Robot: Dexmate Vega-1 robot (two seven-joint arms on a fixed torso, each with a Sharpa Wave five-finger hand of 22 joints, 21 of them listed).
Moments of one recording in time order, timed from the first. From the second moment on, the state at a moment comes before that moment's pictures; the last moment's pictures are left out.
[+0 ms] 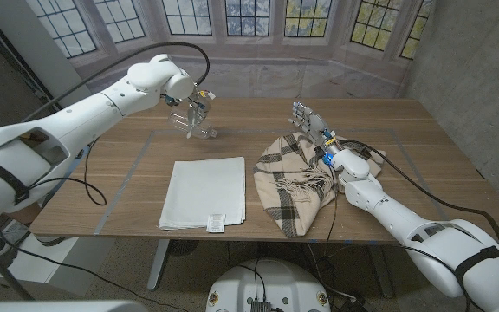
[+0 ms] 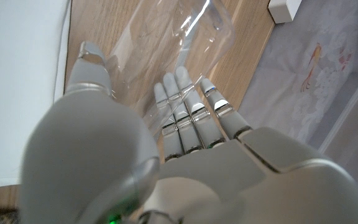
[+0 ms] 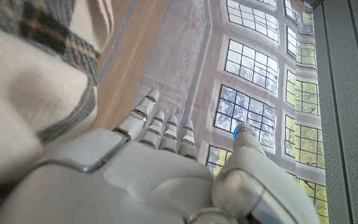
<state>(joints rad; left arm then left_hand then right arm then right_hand) 0.06 0.77 0.96 -1.47 1.02 -0.16 -0.91 1.05 -0.07 0.25 -0.16 0.22 0.72 -0.01 0.50 0.27 0.73 -0.11 0.55 0.57 0.80 -0.15 0.42 0.56 0.53 0.01 0.26 0.20 -0.61 -0.30 -0.50 -0.89 0.56 0.54 0.27 0.30 0.11 0.28 -0.14 0.19 0.14 -0.01 0.20 0.19 0.10 0.00 0.20 0.19 0.07 0.00 0.21 0.20 0.37 -0.03 0.19 0.17</state>
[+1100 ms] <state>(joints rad) 0.18 0.78 0.91 -1.58 1.19 -0.07 -0.79 1.05 -0.07 0.25 -0.17 0.21 0.72 -0.01 0.50 0.26 0.73 -0.11 0.54 0.57 0.80 -0.15 0.41 0.56 0.53 0.01 0.26 0.20 -0.59 -0.28 -0.49 -0.84 0.56 0.57 0.28 0.30 0.11 0.28 -0.13 0.19 0.14 -0.01 0.20 0.19 0.11 0.00 0.20 0.19 0.07 0.00 0.21 0.20 0.37 -0.03 0.19 0.17</state>
